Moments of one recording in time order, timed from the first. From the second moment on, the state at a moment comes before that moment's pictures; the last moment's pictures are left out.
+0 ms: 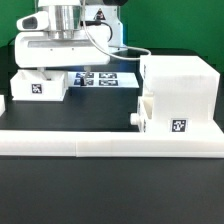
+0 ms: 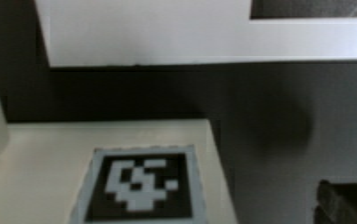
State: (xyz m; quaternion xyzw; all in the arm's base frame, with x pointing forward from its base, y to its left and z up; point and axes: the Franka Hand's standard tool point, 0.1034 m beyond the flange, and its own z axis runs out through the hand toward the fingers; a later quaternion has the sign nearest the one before) arm 0.374 -0.093 0.006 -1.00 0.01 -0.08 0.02
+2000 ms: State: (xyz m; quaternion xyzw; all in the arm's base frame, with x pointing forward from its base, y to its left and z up) arm 0.424 -0.062 0.047 -1.00 -0.04 -0.06 0.05
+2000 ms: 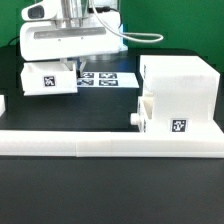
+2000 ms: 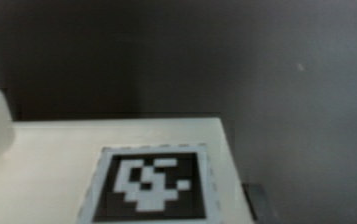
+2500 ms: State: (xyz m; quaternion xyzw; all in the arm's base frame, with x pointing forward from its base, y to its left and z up) arm 0.440 -0.060 0.053 -0.99 -0.14 -0.06 0.05
